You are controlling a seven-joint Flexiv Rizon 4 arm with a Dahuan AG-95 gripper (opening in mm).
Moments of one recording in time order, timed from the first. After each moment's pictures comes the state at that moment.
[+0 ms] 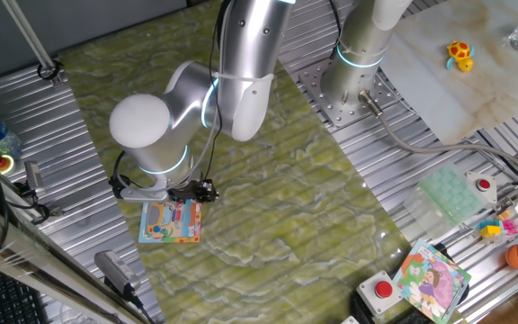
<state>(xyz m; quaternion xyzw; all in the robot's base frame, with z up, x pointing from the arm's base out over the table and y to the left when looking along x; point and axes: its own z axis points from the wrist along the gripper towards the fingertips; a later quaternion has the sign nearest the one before) 0.557 0.132 0.011 0.49 -0.87 -0.03 0.06</state>
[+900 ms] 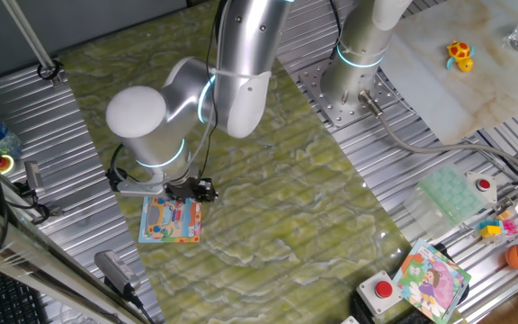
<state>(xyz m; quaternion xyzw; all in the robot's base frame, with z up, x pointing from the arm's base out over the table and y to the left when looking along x) 0.558 0.133 0.012 0.48 -0.87 -0.04 0.05</state>
